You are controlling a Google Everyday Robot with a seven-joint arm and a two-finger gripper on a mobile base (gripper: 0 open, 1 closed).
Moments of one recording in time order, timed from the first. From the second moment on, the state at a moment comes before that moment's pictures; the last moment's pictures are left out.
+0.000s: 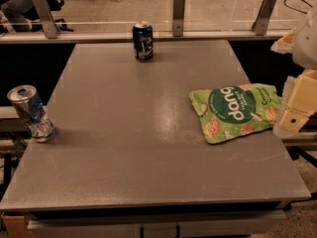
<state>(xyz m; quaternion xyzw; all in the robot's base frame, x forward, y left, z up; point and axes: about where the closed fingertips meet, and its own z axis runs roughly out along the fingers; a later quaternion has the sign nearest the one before) 0.438 -0.217 0.976 -0.60 0.78 -0.03 0.16</state>
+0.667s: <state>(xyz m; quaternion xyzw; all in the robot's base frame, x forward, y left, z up) 0.459 -0.212 0.976 -0.61 0.77 -0.03 0.18</state>
